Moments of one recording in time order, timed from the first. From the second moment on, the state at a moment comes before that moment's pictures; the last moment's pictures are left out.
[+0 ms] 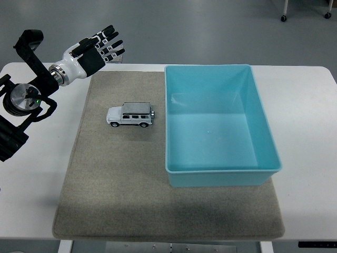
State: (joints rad) left arm -0.78 0.40 -0.89 -0.85 -0.09 -0.26 0.14; right arm 0.04 0.00 -0.01 0.12 -0.02 0.14 0.09
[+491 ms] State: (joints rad) left arm -0.78 0.40 -0.90 -0.85 -0.09 -0.25 0.07; right arm 0.04 0.00 -0.01 0.12 -0.02 0.14 0.09
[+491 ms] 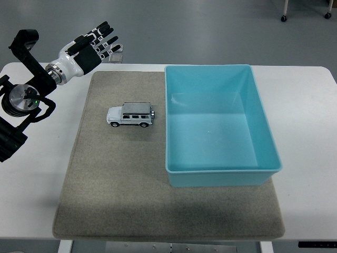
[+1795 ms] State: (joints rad) left arm -1.04 0.69 -0.35 -0.93 0.93 -0.25 -0.35; right arm 0.04 0.00 -0.01 0.12 -0.02 0.14 0.09
